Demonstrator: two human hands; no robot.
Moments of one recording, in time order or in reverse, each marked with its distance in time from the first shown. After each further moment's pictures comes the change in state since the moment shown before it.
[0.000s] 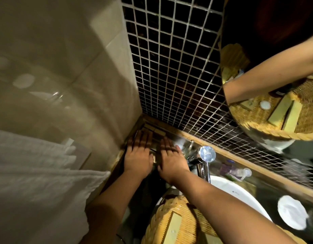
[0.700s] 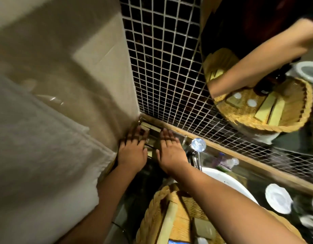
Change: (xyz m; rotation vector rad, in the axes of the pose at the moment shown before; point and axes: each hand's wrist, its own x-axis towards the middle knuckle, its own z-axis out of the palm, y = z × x) left_hand -0.020 -0.014 -0.035 -0.085 -0.005 -0.033; right_hand -0.012 0.003 -0.001 0.219 0.162 0.106
